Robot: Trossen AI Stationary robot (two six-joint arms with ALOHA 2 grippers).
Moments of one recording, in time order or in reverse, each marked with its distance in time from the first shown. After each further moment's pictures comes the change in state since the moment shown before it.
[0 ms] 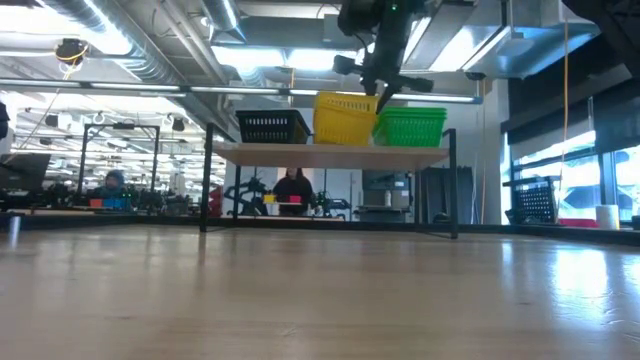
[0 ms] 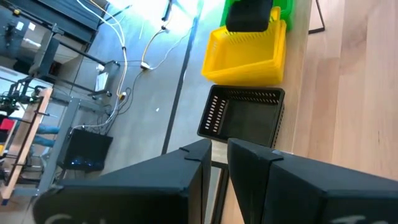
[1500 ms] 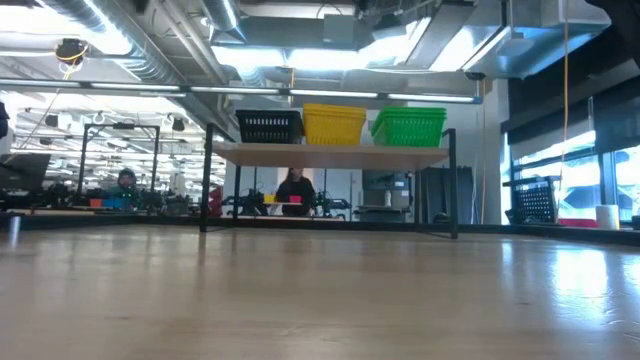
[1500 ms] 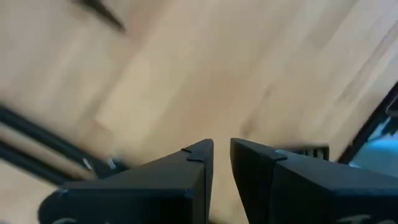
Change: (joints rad) left arm -0.014 -0.061 -0.363 -0.248 0.634 -0.975; right arm 0.191 -0.046 0.352 0.085 -0.399 -1.160
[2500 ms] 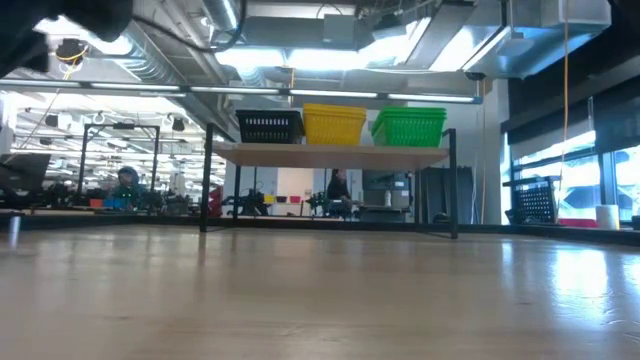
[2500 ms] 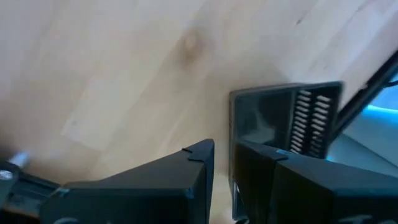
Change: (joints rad) left arm -0.579 -0.021 -0.676 0.629 0.122 -0.635; right arm 0.244 0.000 0.000 0.005 -0.544 -0.063
